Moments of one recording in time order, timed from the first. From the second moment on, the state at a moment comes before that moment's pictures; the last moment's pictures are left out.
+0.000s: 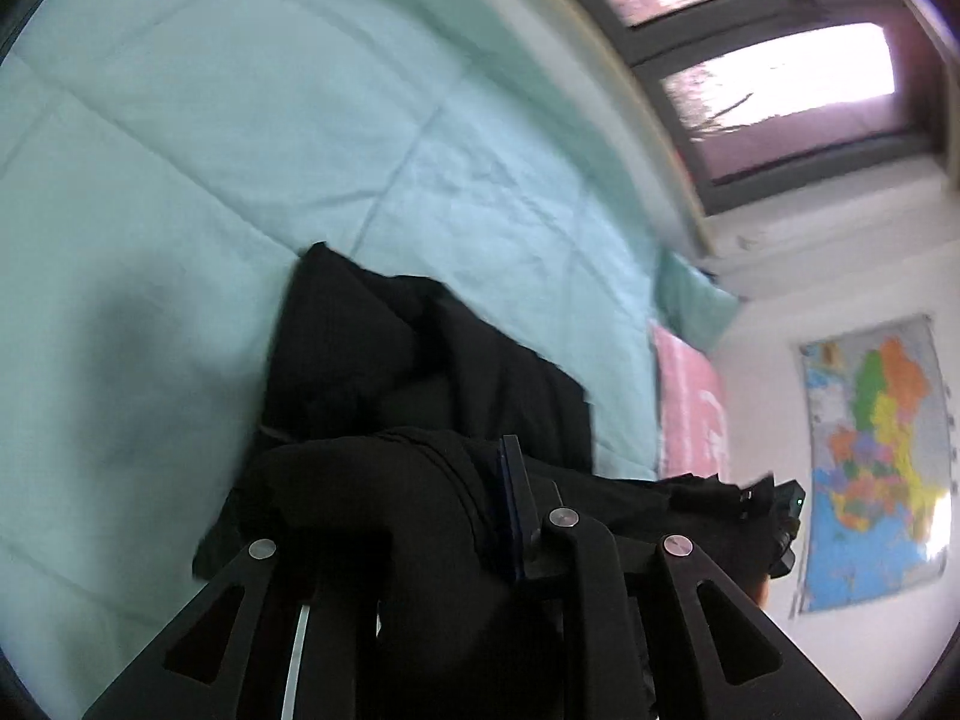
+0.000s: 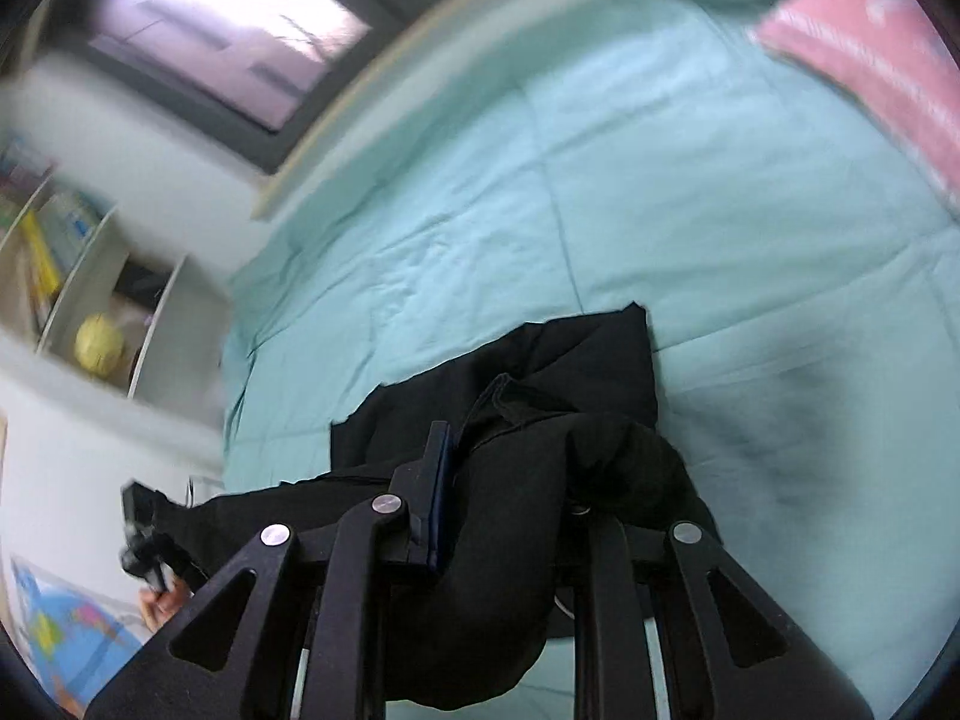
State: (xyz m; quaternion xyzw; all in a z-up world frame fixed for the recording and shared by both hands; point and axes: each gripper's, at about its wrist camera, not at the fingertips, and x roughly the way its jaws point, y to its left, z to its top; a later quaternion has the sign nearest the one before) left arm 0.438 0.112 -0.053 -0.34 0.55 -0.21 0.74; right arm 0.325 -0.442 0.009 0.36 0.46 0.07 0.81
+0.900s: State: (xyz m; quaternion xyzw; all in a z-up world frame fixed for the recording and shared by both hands) left arm 0.474 0.133 -0.117 -0.32 0.66 -0.28 0.62; right arm 0.397 -0.472 -0.101 0.40 0.58 0.06 0.71
